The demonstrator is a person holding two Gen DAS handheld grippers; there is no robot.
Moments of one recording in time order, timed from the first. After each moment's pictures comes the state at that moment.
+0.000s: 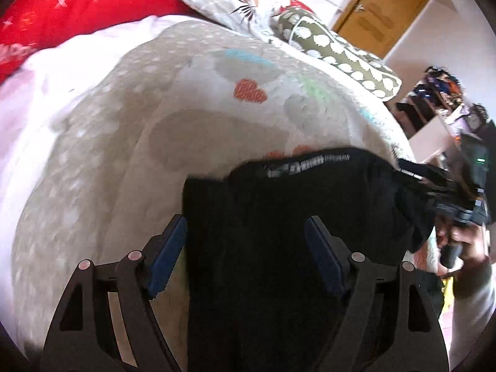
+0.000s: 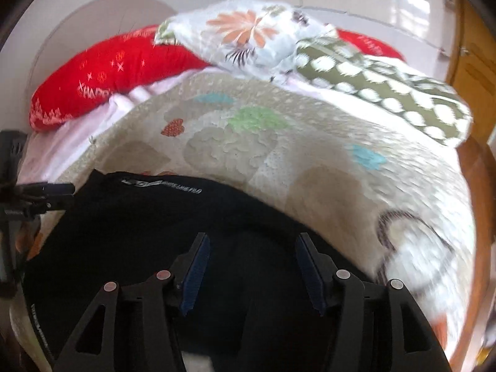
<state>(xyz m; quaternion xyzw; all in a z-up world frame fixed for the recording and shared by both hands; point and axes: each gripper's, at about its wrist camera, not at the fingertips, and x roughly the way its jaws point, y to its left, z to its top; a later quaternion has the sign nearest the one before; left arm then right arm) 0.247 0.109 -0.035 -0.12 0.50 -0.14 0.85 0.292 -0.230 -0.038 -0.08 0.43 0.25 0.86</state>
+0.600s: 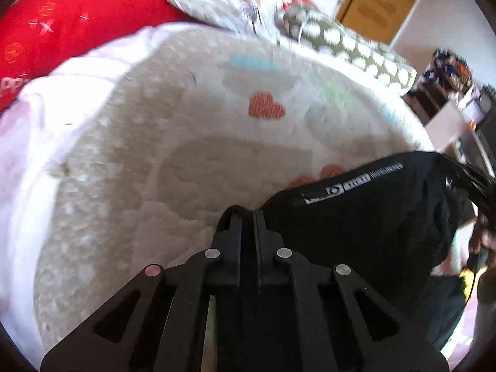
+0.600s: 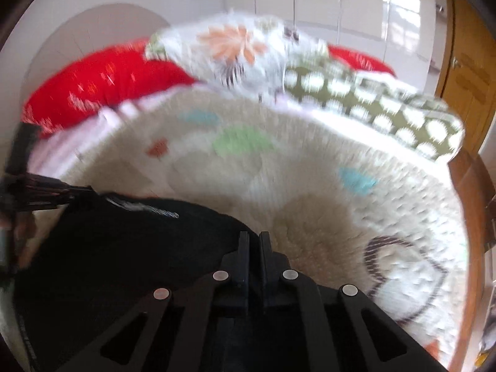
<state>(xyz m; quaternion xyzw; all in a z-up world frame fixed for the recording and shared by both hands) 0.265 0.111 -0.030 -0.07 0.49 -0.11 0.86 0.285 -0.238 -0.012 -0.07 0.37 0.22 0.90</state>
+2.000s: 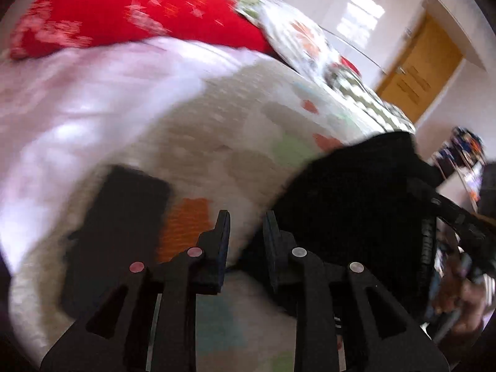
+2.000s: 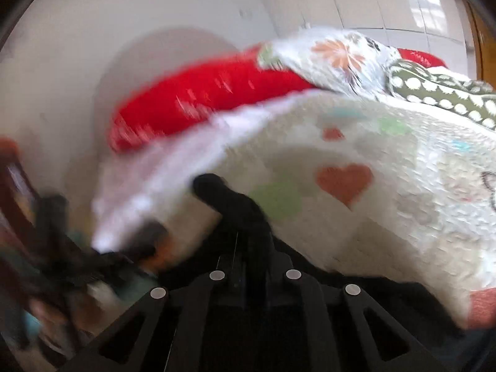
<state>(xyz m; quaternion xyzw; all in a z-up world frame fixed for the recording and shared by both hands) 0.018 0.183 -0.005 -0.20 0.40 0.02 0.90 0.106 -0.115 0.004 0.06 0.35 0.37 0.86</state>
